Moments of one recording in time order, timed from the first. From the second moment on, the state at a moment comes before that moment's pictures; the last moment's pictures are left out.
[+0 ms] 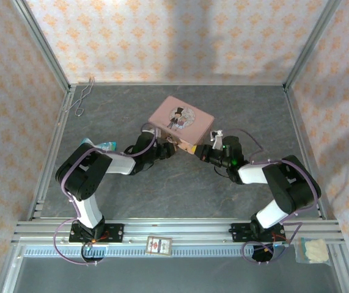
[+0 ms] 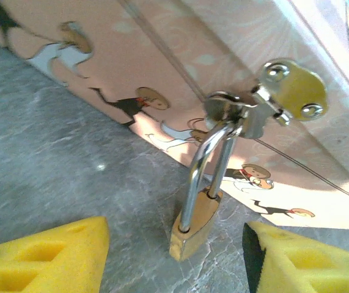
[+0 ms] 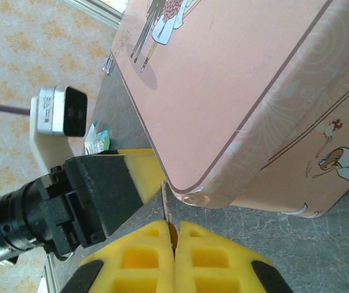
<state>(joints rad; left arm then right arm) -0.50 1.78 0.70 0.45 0.13 -0.74 0.42 1.56 0.46 0.69 -0.52 0.82</state>
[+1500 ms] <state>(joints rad) -0.65 1.88 0.85 0.37 -0.05 -0.76 0.42 1.58 0.44 0.71 -0.40 0.89</state>
